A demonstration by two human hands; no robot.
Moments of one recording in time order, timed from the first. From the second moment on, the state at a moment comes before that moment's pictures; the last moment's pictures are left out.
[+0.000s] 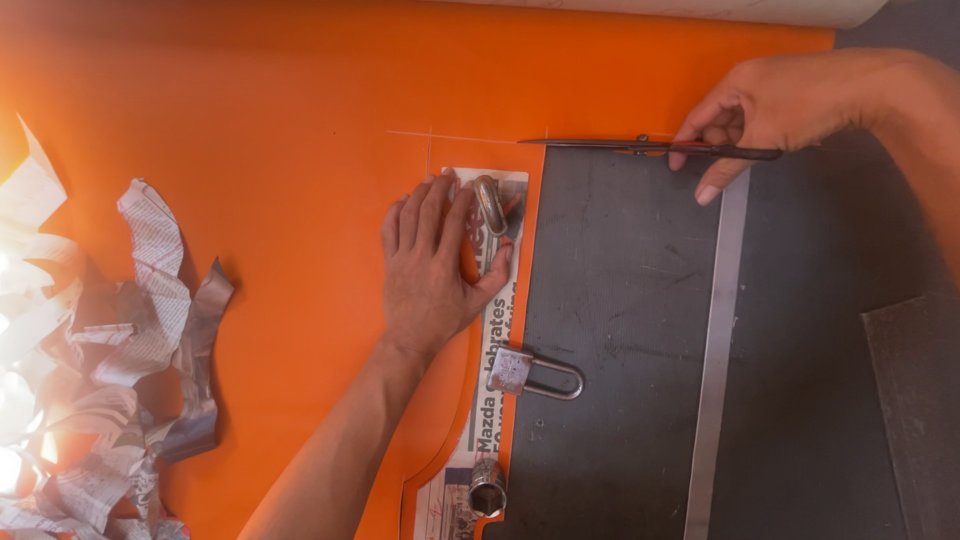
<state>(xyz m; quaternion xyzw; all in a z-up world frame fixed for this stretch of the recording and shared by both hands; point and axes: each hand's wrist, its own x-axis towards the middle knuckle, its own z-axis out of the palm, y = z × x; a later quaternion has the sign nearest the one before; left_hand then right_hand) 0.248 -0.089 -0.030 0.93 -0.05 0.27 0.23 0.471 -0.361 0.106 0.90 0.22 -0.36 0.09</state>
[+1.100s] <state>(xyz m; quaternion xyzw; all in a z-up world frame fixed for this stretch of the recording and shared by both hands) 0.247 -0.089 -0.028 0.93 -0.04 0.27 0.24 0.451 -0.315 0.111 0.90 0.23 -0.37 0.04</state>
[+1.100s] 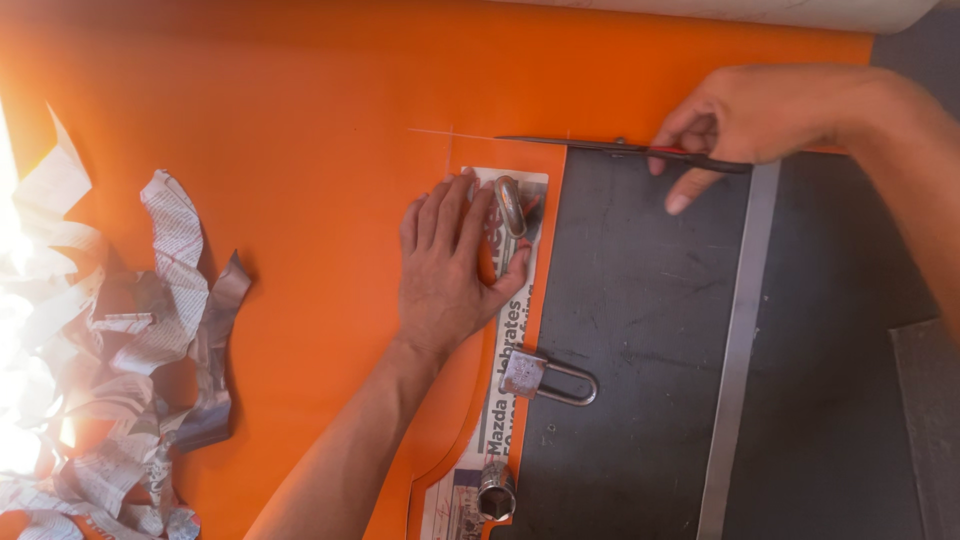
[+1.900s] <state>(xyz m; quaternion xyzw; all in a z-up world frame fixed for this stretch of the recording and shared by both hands) 0.248 -0.089 -0.028 0.93 -0.04 0.26 0.24 0.445 -0.280 0.108 0.90 0.27 -0.35 -0.01</state>
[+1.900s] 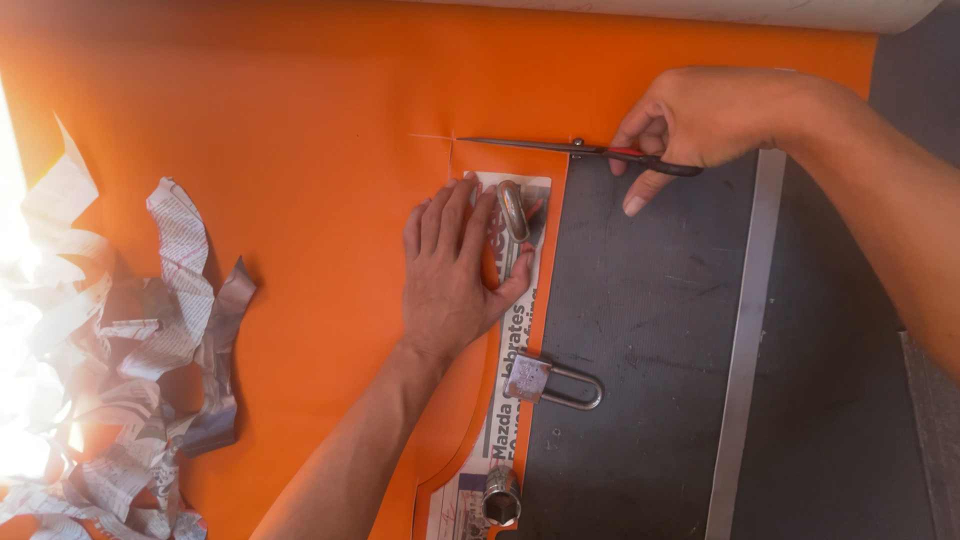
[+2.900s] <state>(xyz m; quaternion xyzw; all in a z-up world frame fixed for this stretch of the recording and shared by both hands) 0.279 -0.108 -0.004 0.93 -0.20 0.21 0.21 0.069 -0.571 0.004 0.96 -0.15 -0.09 -0.21</state>
